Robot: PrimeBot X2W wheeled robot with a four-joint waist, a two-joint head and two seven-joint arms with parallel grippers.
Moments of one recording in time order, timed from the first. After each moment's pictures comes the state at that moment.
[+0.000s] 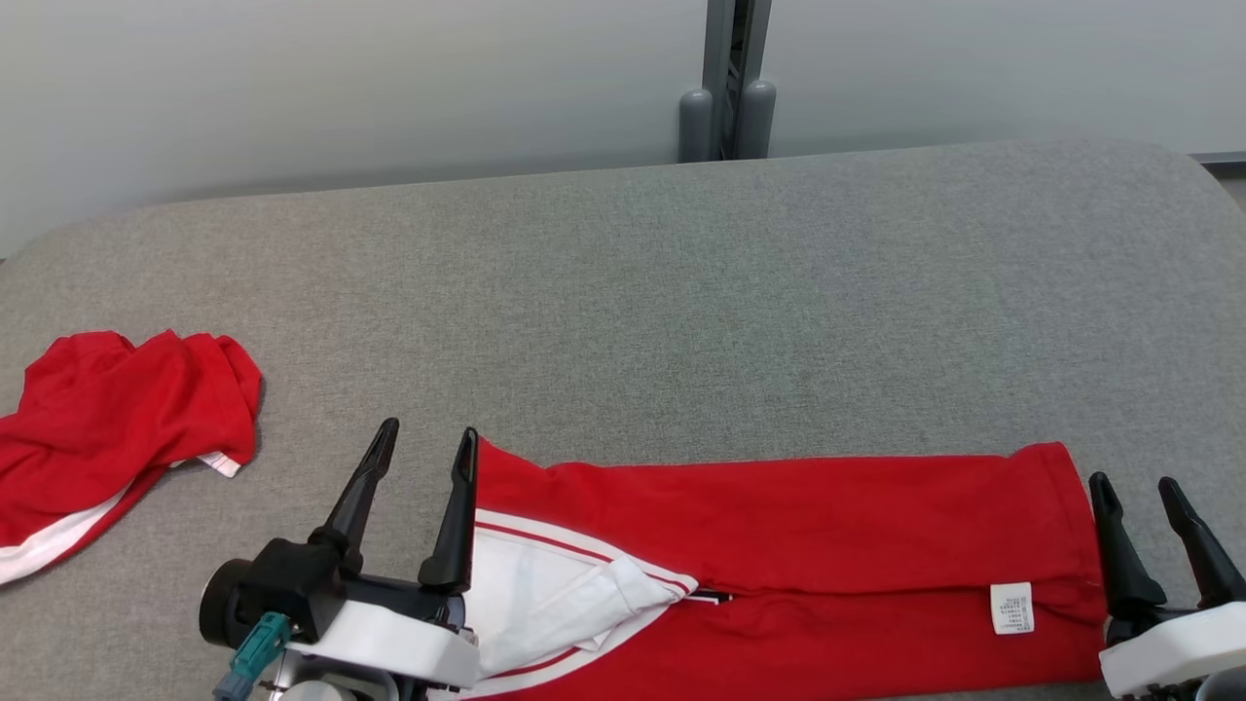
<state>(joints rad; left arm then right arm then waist) -0.07 0.13 -0.28 0.09 -0.33 0.04 -0.26 -0.05 -0.30 0.07 0.33 0.56 0.13 -0.26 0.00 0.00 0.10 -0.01</state>
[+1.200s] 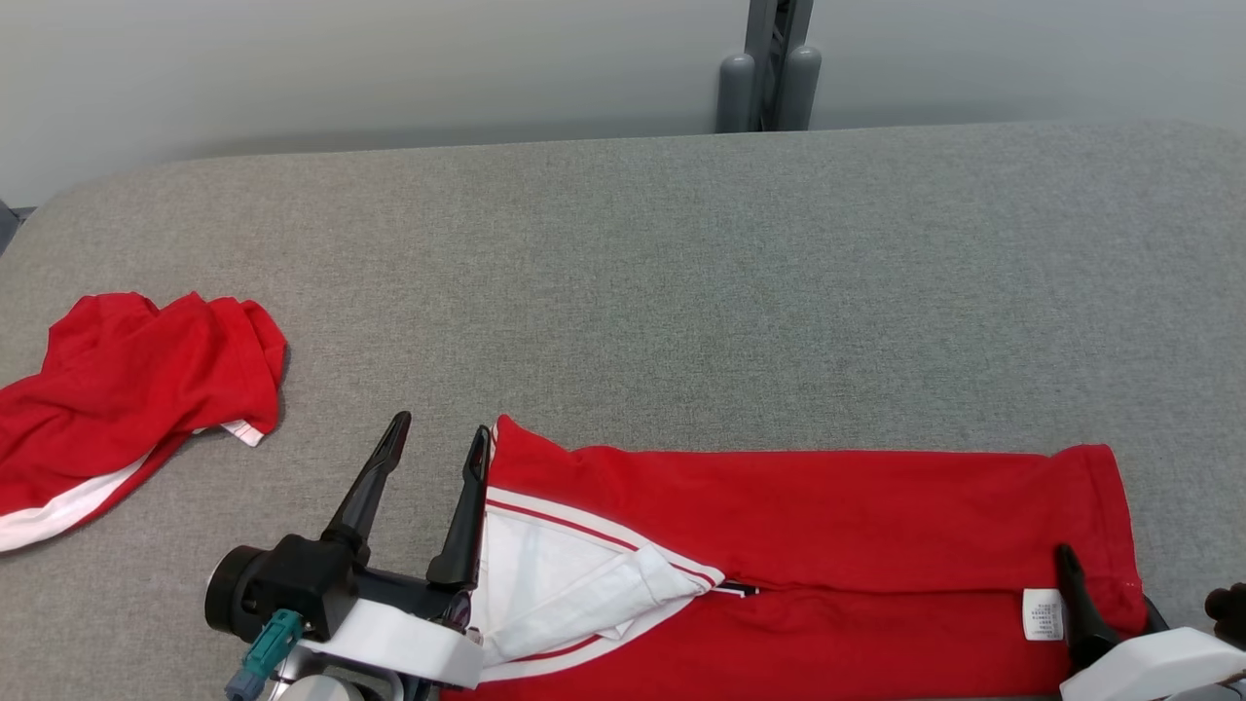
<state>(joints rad) -0.06 0.05 -0.18 0.12 -0.18 -0.08 -0.26 -0.15 -0.25 0.19 0.70 0.80 0.13 -0.26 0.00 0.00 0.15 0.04</state>
